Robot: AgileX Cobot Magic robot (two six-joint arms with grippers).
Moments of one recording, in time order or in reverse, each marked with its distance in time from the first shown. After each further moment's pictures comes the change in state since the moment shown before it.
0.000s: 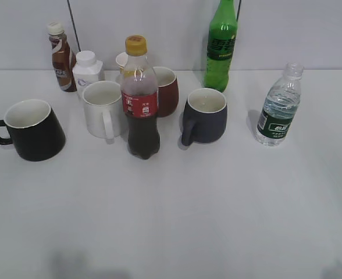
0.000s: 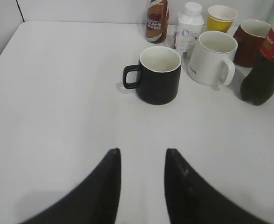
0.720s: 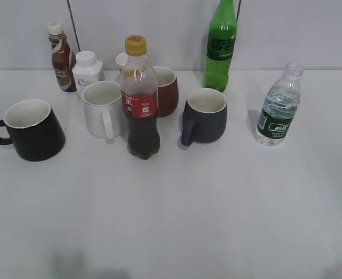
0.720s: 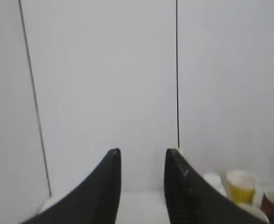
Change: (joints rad) left arm 0.000 0.144 0.012 0.102 -0.706 0.000; right arm 0.000 0.000 0.000 0.000 0.000 0.000
